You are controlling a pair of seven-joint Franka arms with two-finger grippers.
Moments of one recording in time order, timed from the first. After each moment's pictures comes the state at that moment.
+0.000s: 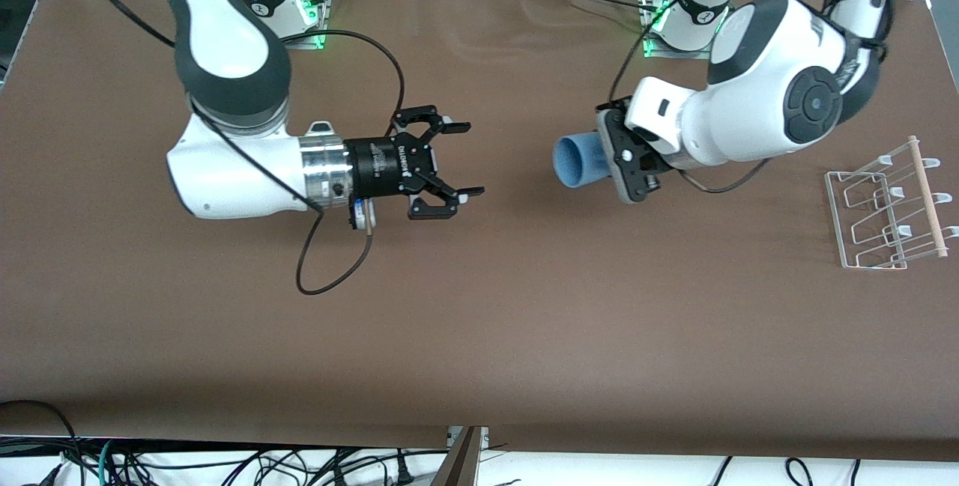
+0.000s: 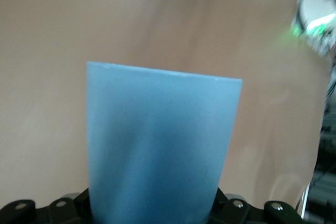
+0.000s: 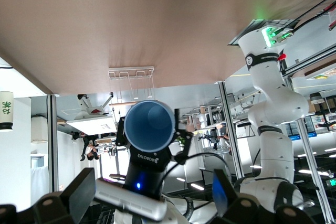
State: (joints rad) left arm -0.08 0.29 -0.29 -1.55 -0.30 1.65 0.80; right arm 0.29 0.57 0.16 -1.25 1.16 1.81 1.56
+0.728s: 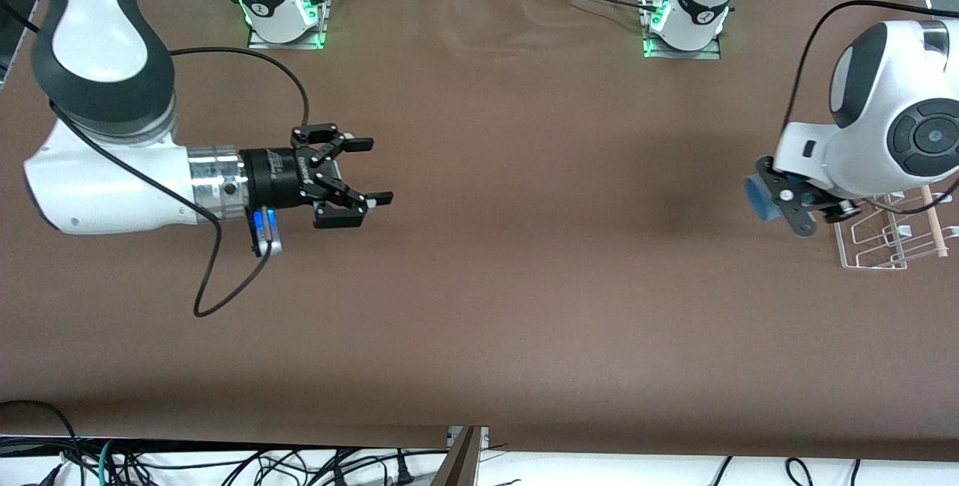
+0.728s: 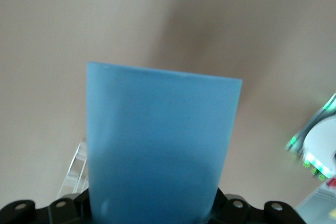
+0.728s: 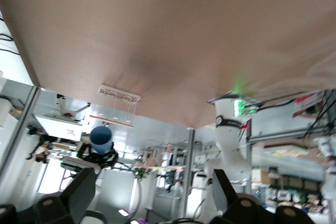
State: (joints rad) left arm -0.02 0.27 -0.08 -1.56 0.36 1.50 0.97; right arm 0.15 0.50 0.13 -1.23 0.96 1.57 1.19
